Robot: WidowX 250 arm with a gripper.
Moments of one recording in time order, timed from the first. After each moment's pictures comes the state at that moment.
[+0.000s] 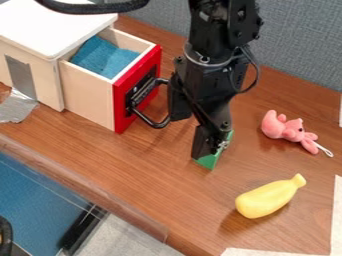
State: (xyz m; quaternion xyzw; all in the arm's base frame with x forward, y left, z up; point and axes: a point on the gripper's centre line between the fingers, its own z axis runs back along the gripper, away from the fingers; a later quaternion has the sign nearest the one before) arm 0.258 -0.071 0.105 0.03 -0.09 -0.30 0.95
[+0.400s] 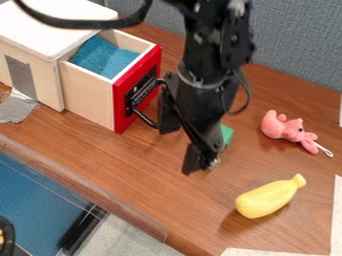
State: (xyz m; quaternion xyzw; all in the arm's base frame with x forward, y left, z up) arm 0.243 -0.072 0.094 0.05 -0.09 -0.27 0.96
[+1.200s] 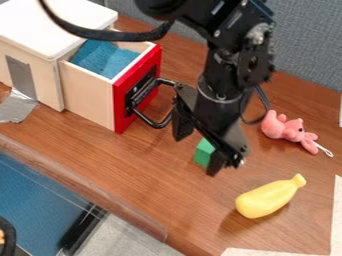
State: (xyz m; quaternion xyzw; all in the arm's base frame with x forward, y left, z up) arm 0.270 -0.077 0.078 0.04 -0.11 -0.15 0.98
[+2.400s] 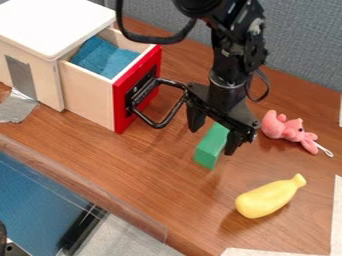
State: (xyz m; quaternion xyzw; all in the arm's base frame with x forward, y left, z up) arm 0.328 -0.074 0.045 0.00 -0.11 -0.08 0.99
